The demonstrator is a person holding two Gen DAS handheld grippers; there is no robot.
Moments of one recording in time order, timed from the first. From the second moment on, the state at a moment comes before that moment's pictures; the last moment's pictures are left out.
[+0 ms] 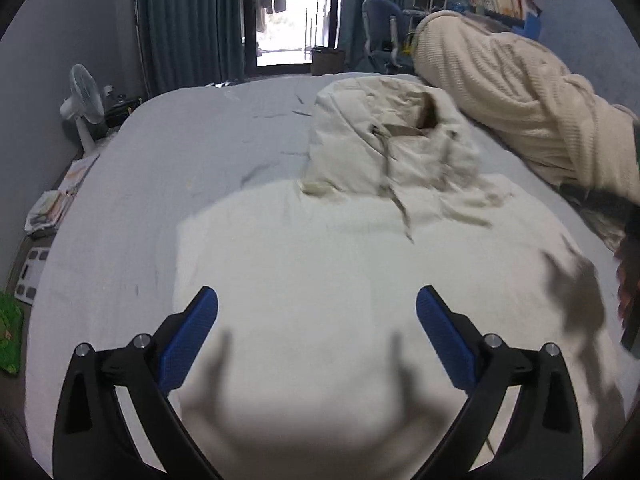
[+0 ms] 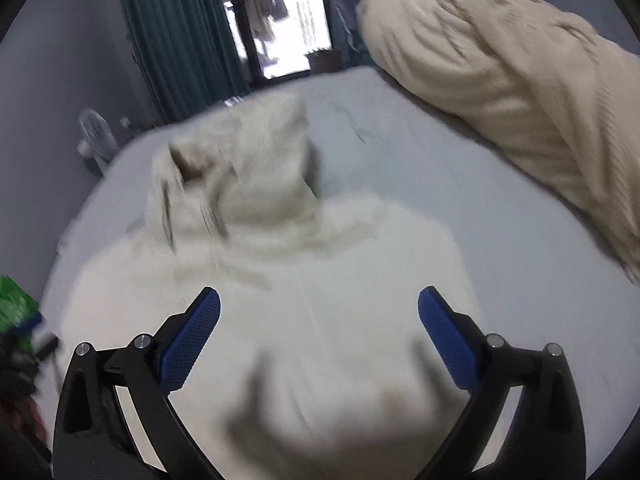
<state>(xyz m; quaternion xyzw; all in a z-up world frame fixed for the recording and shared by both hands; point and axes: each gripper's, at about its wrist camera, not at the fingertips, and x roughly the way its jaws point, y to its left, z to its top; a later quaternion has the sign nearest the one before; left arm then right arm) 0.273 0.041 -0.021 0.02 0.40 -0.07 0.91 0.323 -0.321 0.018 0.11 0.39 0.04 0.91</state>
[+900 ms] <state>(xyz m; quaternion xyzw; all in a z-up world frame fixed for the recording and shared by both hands) 0.359 0.045 0.021 -0.05 0.36 -0.09 0.93 0.243 -0.286 0.003 0.06 0.25 0.20 0.95</state>
